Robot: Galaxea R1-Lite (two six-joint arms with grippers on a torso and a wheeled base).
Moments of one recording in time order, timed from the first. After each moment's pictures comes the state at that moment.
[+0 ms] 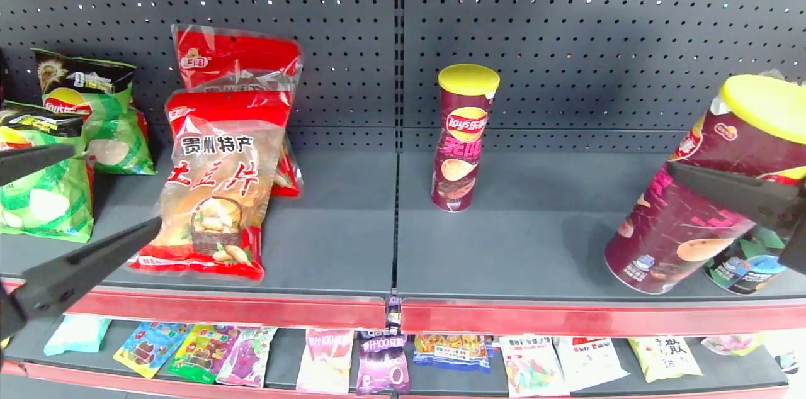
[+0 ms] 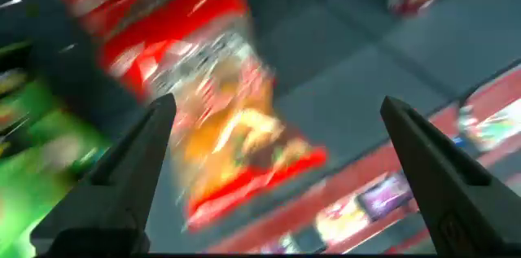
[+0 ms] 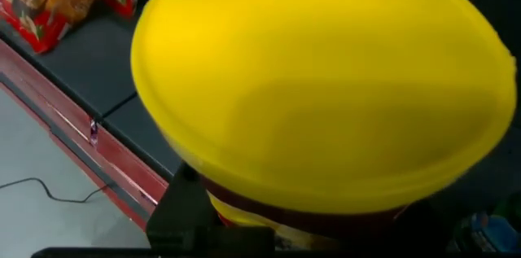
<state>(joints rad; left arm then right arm) -0.32 0.93 -0.71 -0.10 -0.11 0.34 0.34 1.07 -0.70 -0.28 0.22 -0.20</state>
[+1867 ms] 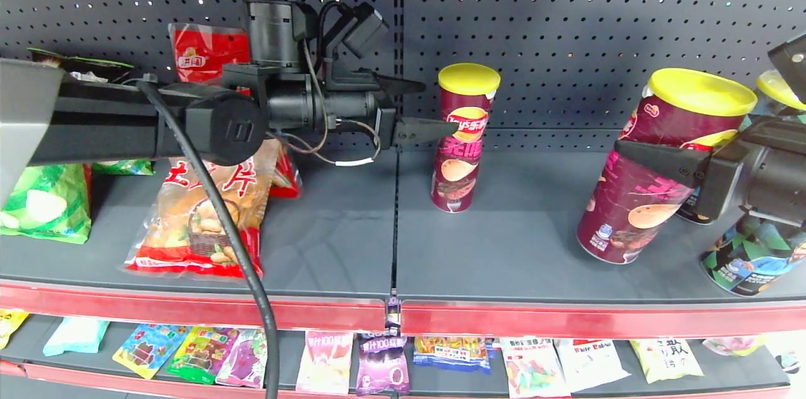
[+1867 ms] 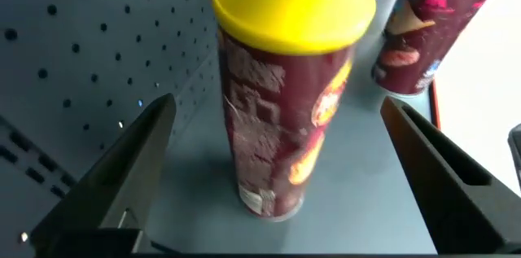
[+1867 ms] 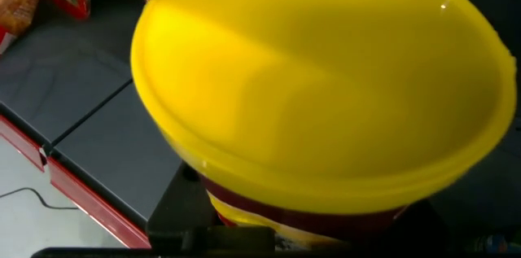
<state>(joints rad) -0.48 2.04 -1.61 -0.29 -0.77 0.24 0.30 1.26 -0.78 -0.34 0.20 -0.17</state>
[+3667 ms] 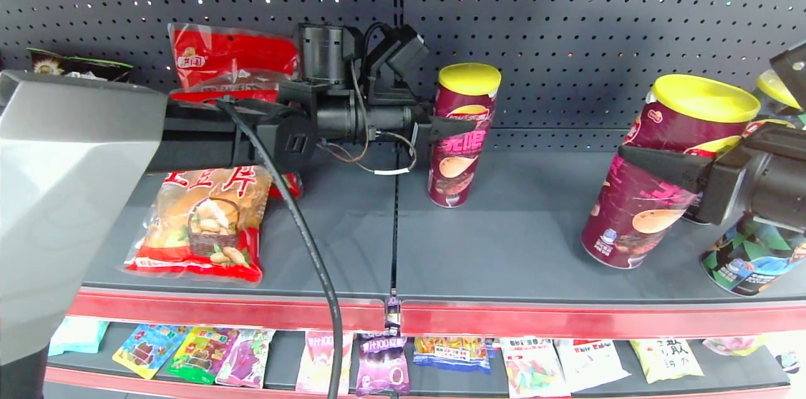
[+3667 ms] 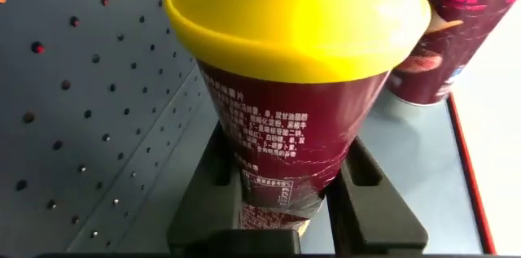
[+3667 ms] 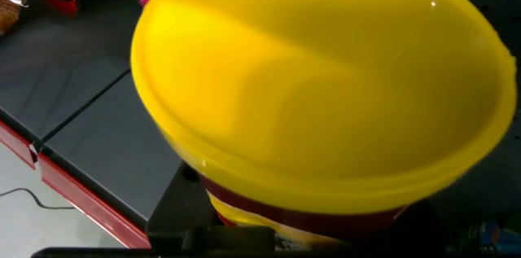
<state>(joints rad) -0.54 2.17 -1.74 -0.30 -0.77 0.26 0.29 1.25 -0.76 -0.34 0.19 -0.17</state>
